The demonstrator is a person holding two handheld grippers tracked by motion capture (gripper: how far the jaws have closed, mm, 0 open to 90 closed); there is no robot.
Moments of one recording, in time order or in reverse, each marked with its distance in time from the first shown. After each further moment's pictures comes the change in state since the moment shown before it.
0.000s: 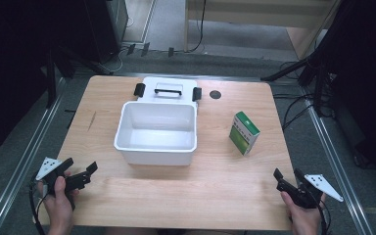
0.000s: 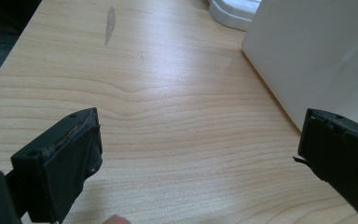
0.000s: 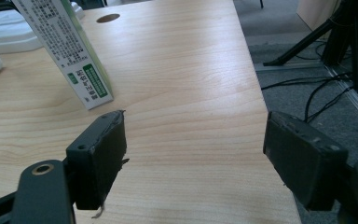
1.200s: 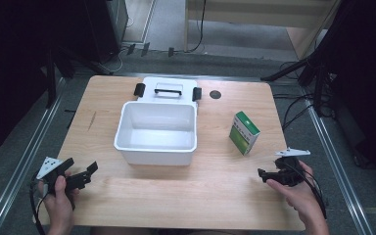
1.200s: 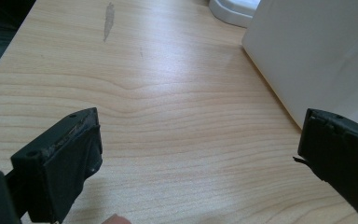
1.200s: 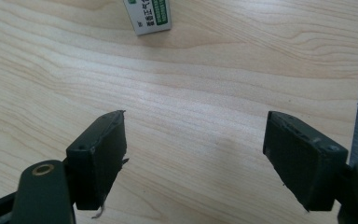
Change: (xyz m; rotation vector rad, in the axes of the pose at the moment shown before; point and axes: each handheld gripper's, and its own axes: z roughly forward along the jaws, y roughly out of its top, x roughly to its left) left arm 0.000 0.001 0.001 0.015 0.001 -0.001; right arm 0.045 0.061 0.041 0.578 0.083 -0.287
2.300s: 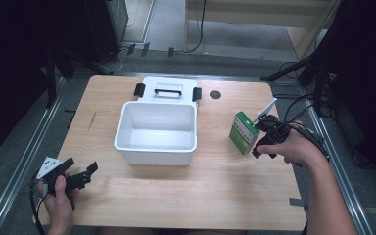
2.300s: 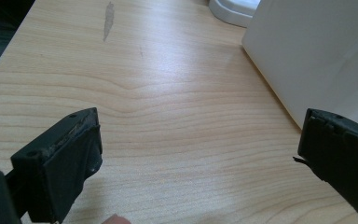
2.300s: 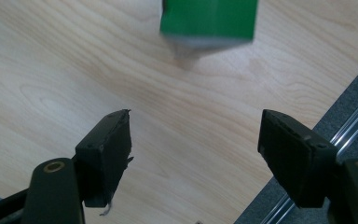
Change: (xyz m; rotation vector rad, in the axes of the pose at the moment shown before) left arm 0.000 0.000 0.000 0.002 0.000 0.003; right arm 0.028 0.136 -0.022 0.480 0.020 -0.229
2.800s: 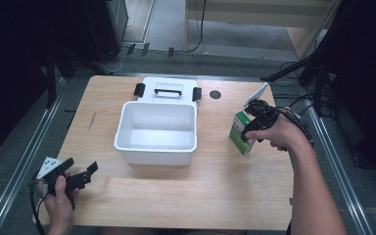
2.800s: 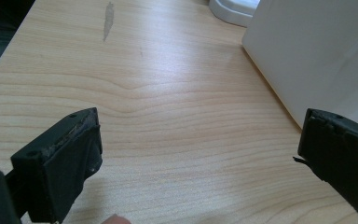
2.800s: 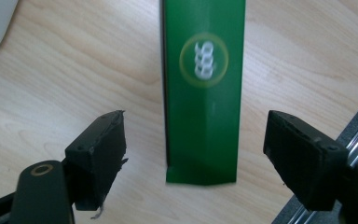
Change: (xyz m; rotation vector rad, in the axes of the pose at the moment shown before) left arm 0.000 0.000 0.000 0.001 0.000 0.001; right arm -0.001 0.048 -0.003 -0.047 0.023 0.048
